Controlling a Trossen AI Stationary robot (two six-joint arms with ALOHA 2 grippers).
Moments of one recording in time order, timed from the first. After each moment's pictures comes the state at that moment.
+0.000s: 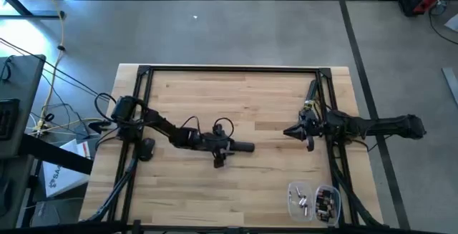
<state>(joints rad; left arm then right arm) -0.18 1.93 0.73 0.65 -0.22 -0.13 0.00 0.25 0.01 0.11 -0.04 0.56</state>
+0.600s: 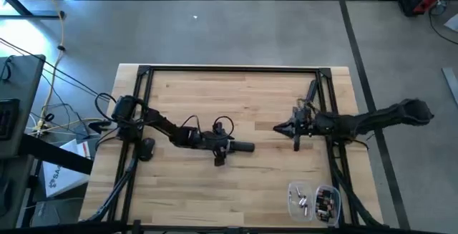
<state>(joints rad) -0.16 1.93 0.73 0.66 -0.24 -0.12 0.10 0.86 0.17 0.47 0.13 0.28</state>
